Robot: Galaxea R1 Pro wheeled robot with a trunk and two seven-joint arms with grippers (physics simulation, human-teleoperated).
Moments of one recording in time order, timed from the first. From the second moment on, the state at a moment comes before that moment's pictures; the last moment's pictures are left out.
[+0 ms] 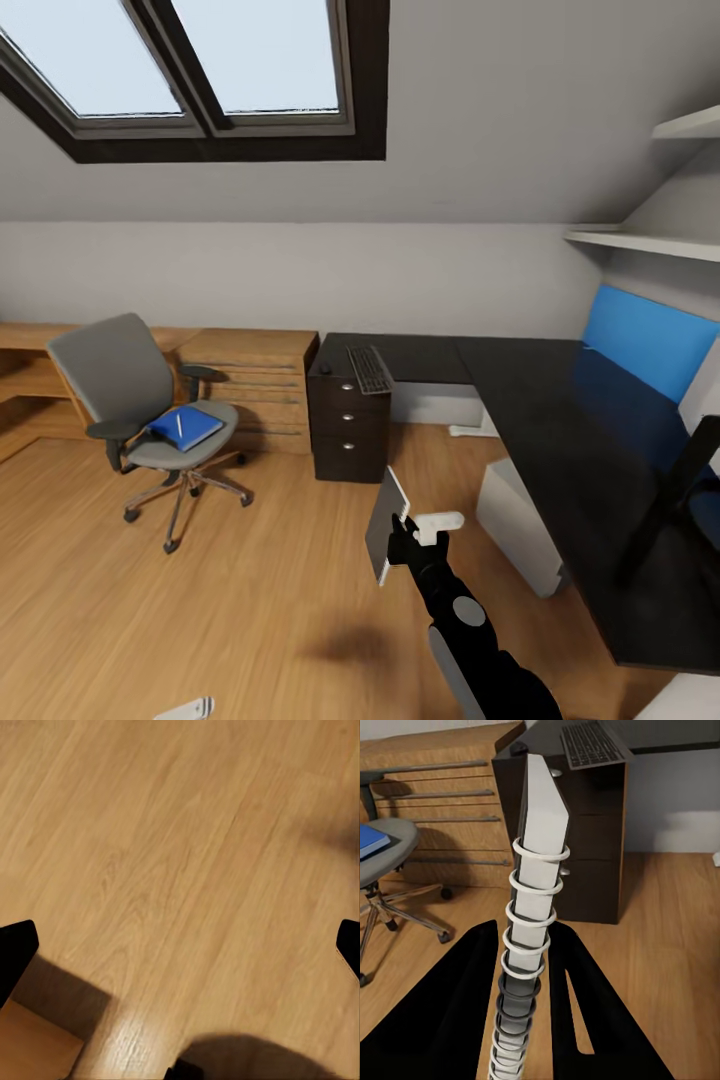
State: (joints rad) left arm -0.01 -0.04 0.11 -0.90 0.13 0.19 0.28; right arm -0.28 0.07 0.37 -1.27 -0.19 0.12 -0.19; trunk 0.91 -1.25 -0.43
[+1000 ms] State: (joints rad) left arm -0.01 -0.04 0.11 -0.90 0.13 0.18 0.28; right arm -0.27 0.07 0.37 -1.28 -0.18 0.12 -0.19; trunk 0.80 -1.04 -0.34
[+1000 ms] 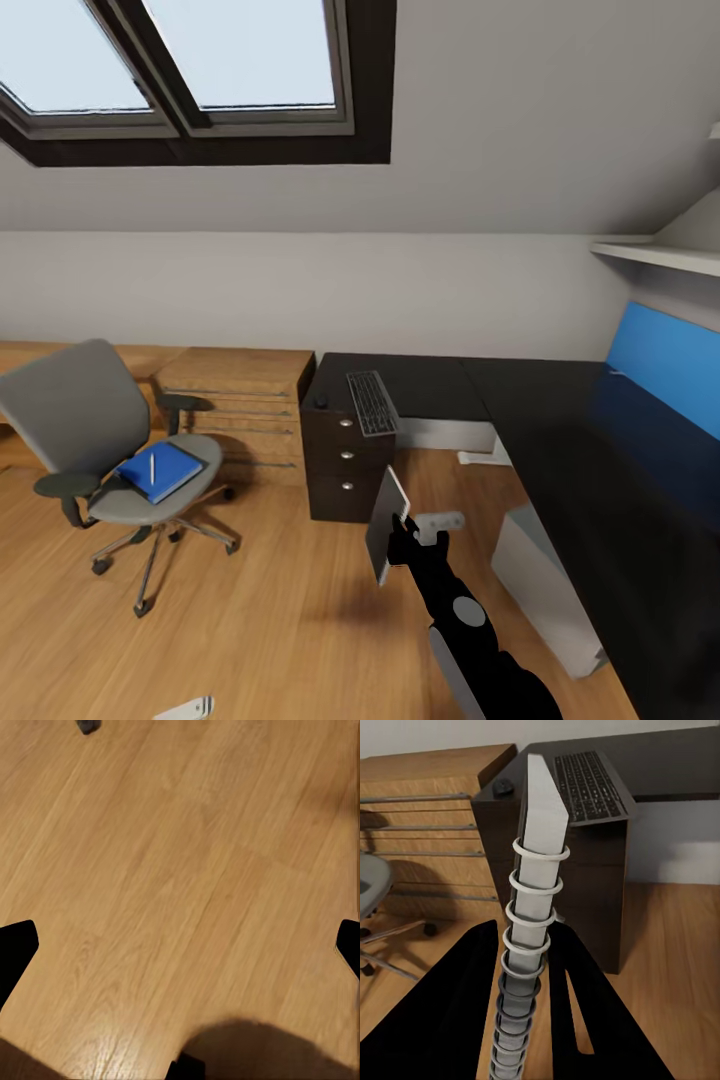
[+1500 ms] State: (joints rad) left arm -0.01 -0.04 0.11 -0.90 0.13 0.18 0.28; right arm -0.27 0.08 0.37 -1.29 -0.18 0.12 -0.19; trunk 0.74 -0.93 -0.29
